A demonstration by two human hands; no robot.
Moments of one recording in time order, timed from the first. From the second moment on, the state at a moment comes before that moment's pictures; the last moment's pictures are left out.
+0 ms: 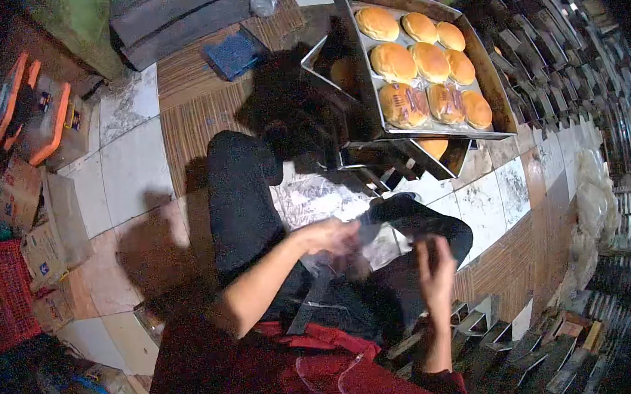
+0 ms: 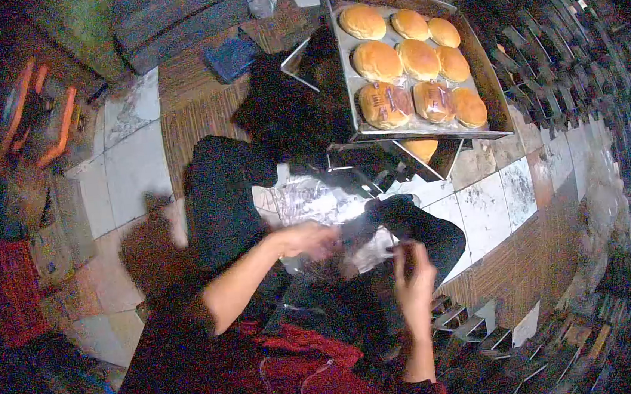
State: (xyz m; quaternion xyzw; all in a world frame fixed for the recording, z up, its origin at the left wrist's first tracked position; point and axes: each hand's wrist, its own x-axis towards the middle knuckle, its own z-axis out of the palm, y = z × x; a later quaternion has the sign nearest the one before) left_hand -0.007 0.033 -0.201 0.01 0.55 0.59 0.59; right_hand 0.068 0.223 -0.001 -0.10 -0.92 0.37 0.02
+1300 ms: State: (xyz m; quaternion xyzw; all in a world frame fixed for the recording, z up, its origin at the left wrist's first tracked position) left_hand -0.017 -0.004 -0.067 -0.14 0.34 0.93 0.09; right_hand -0.268 0.462 -0.032 -0.21 -0.93 0.28 0.10
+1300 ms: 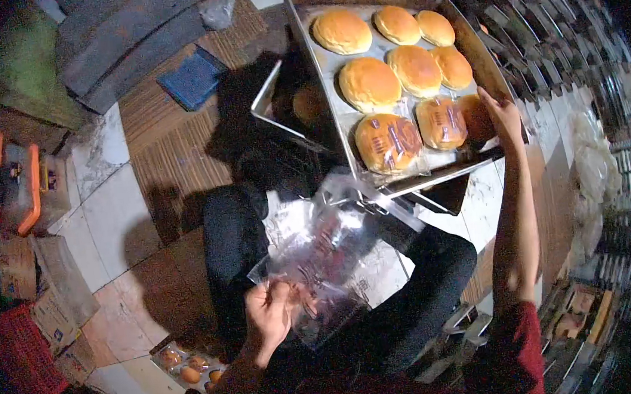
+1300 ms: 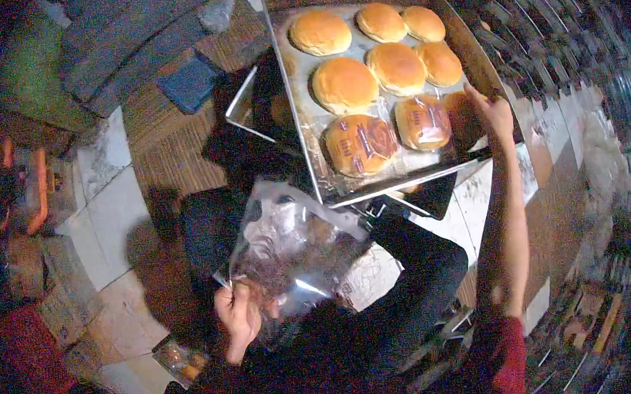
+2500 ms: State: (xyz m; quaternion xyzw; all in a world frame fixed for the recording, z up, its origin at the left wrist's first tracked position) left_hand 0.048 0.007 0.056 -0.01 0.62 0.77 -0.16; right_hand 0.089 0.140 0.015 0.00 -0.68 0.67 0.29
